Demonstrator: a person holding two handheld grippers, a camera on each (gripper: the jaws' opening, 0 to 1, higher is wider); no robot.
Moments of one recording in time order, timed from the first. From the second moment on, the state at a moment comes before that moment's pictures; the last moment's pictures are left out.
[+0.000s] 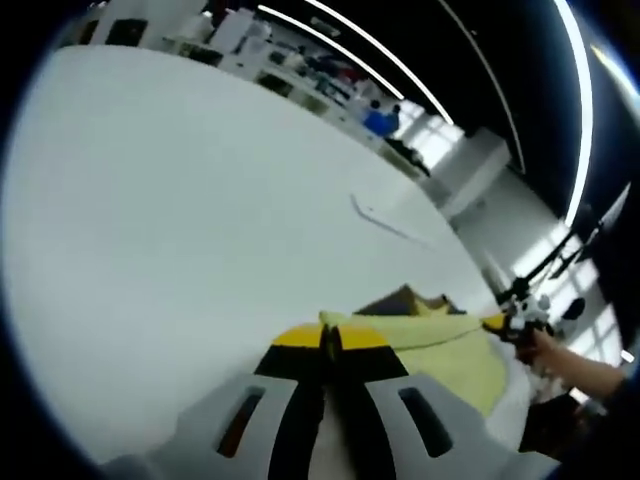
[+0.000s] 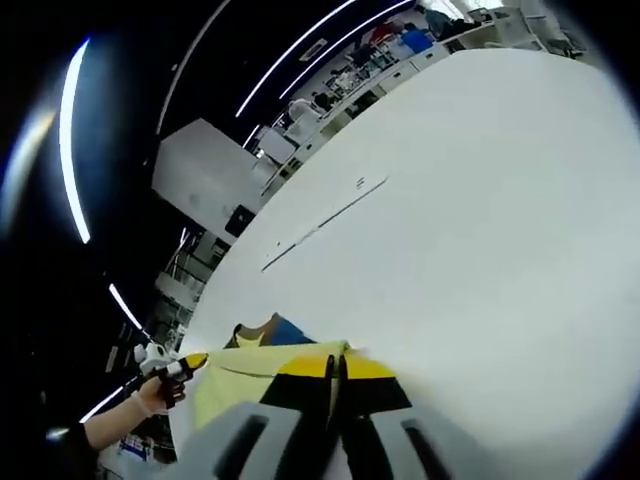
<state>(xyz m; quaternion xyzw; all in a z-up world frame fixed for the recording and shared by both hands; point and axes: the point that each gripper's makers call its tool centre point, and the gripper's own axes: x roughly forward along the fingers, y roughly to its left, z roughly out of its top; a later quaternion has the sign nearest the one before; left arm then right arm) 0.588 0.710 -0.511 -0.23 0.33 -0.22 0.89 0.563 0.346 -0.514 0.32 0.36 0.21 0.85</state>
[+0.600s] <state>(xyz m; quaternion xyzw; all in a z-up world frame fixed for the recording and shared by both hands) 0.582 0.718 -0.480 0.05 0.25 -0.31 0.92 0.545 0.346 -0.496 0.04 0.32 0.31 0.90</state>
